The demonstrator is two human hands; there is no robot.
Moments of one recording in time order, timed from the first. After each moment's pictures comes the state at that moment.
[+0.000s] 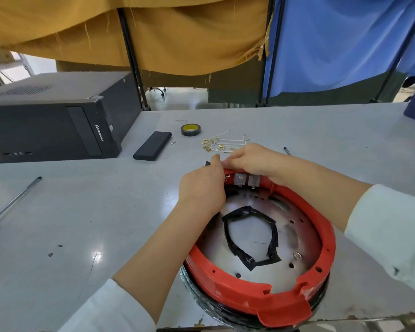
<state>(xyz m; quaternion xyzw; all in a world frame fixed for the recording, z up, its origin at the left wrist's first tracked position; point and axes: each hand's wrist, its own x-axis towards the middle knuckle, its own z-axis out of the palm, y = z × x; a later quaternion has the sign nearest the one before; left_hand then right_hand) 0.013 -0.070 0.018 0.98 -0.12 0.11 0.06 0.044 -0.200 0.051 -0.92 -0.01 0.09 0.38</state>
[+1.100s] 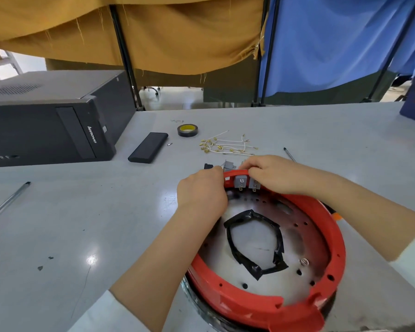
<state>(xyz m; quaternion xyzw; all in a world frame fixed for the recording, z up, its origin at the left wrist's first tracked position) 0.015 -0.068 0.024 0.99 -0.11 0.07 0.07 0.030 -0.228 0.043 -0.97 -0.11 0.05 0.21</state>
